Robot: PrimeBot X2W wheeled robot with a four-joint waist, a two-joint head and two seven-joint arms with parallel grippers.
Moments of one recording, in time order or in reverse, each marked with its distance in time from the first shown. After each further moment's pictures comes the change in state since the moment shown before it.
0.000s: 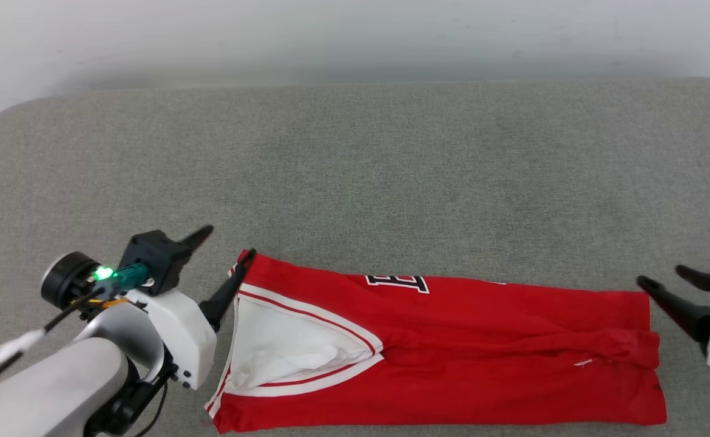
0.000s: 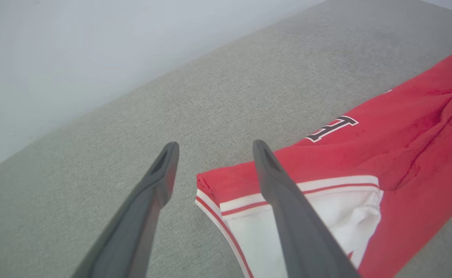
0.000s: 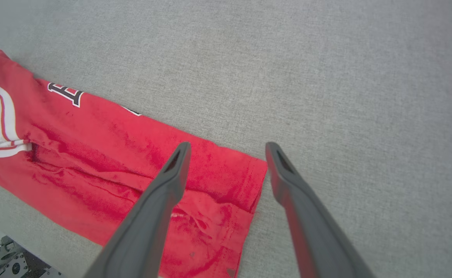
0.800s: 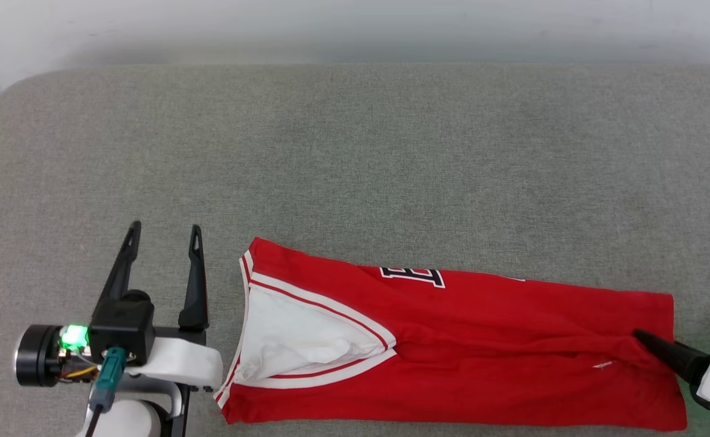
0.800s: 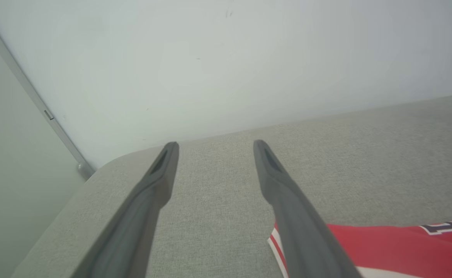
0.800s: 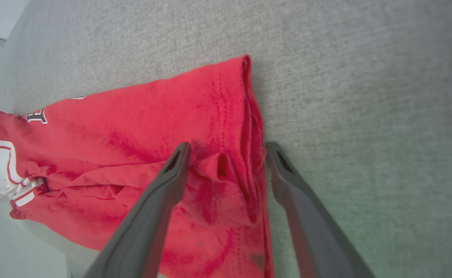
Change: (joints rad) left arm 0.405 -0.245 0.463 -0.050 0.379 0.372 -0.246; right arm 0.117 0.237 -0.271 0.232 0.143 0.000 0.112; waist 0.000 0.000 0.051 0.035
